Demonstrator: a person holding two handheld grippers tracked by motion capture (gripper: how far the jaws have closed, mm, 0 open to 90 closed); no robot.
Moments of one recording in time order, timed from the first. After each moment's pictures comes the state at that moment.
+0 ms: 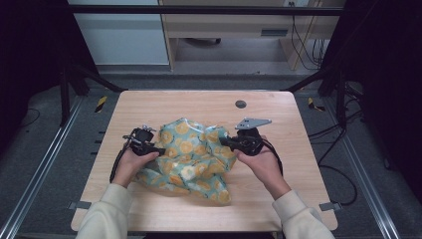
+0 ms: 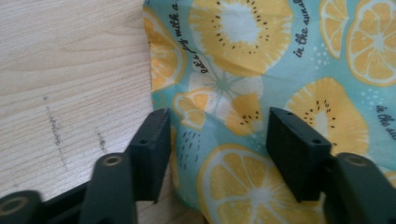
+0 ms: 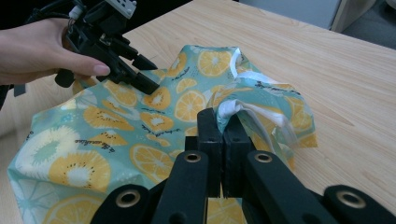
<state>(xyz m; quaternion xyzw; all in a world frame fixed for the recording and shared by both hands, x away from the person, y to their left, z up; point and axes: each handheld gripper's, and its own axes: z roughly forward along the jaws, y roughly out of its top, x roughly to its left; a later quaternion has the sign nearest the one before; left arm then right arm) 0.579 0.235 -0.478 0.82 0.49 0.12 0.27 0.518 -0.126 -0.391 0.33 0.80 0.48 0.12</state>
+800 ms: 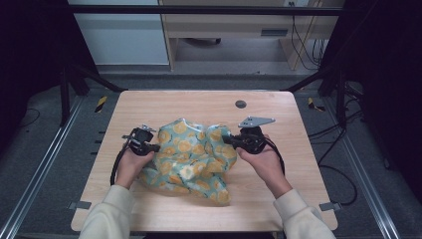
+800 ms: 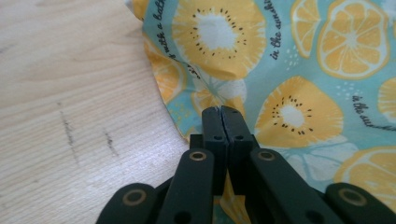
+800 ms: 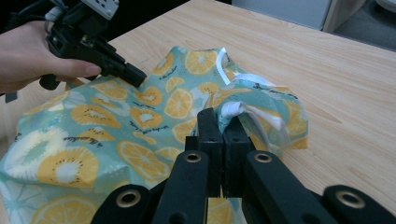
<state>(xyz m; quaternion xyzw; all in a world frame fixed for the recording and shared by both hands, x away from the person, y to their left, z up) 0.571 0.234 -0.468 0.82 0.47 0.15 0.28 0.523 -0.134 -0.392 0.34 0.79 0.48 0.13</state>
